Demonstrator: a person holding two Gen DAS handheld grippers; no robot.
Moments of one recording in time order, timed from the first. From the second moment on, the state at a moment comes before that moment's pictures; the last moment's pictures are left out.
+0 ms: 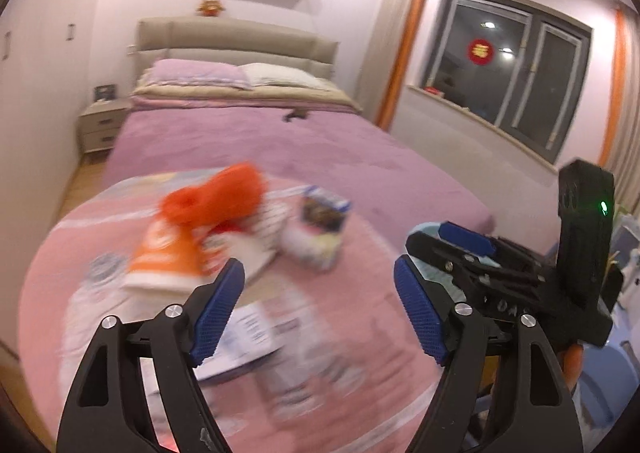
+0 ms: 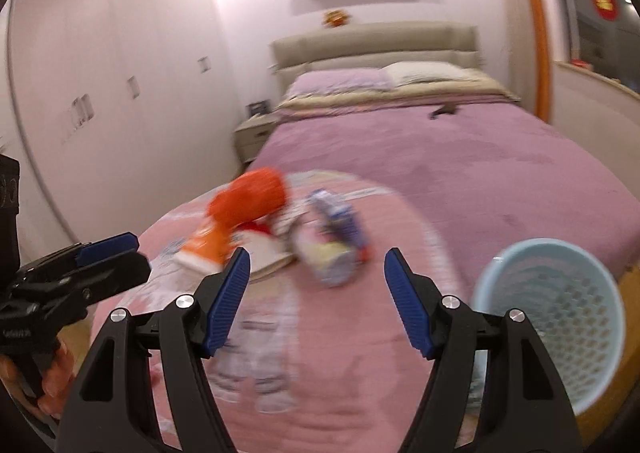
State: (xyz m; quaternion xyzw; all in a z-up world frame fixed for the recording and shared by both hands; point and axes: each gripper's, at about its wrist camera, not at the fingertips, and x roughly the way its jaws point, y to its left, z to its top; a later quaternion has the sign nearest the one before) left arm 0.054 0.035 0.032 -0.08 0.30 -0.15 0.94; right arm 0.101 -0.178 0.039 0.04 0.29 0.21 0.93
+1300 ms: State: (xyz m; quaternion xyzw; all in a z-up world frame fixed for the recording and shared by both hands) left arm -0.010 0.159 -0.082 -0.12 0.43 -0.01 0.90; right arm 0.065 -0.025 -0.058 -0.14 0.43 0.42 0.79
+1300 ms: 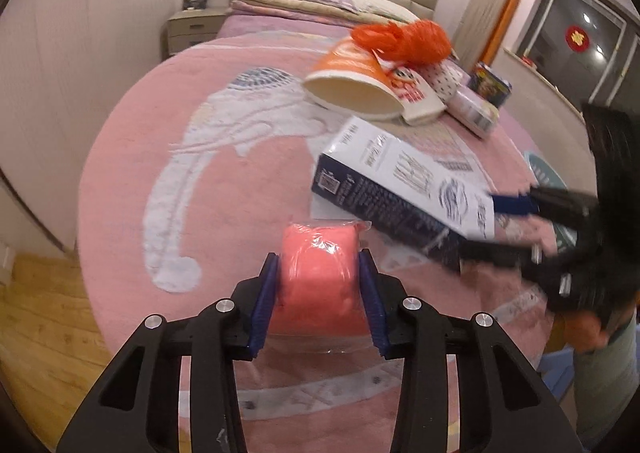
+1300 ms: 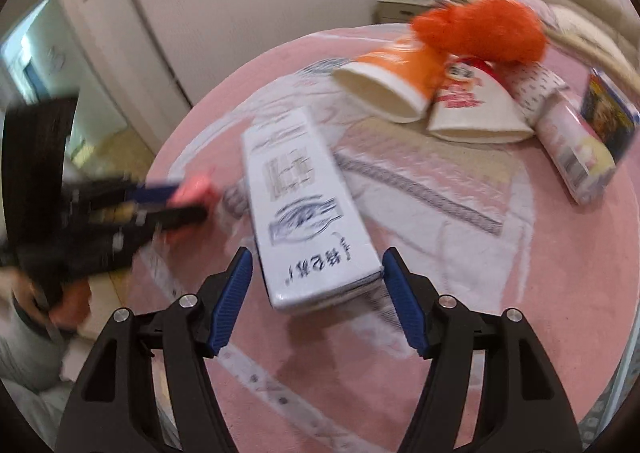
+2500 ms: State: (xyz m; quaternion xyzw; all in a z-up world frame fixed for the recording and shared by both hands) left arm 0.075 0.032 0.005 -0.04 0.34 -0.14 0.93; right arm 0.085 -0.161 0.027 -0.04 0.32 0.21 0.92
